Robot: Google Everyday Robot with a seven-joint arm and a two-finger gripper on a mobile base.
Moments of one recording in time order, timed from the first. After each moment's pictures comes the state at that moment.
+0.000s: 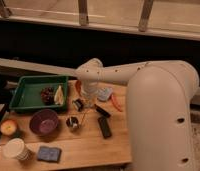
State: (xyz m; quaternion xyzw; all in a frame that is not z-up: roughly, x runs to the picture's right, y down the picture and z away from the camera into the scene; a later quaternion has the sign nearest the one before) arm -0.033 0.069 0.817 -0.25 0.20 0.65 0.68
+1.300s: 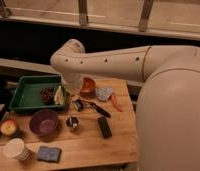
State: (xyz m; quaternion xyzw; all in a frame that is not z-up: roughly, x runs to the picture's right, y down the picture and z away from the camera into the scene) arm -0.117 0.011 0.712 -0.23 0.11 0.58 0.77
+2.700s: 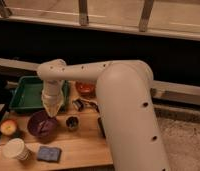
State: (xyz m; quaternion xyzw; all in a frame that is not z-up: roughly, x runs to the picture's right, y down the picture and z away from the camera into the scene) arm -0.233 0.122 0.760 -0.46 0.12 0.44 0.76
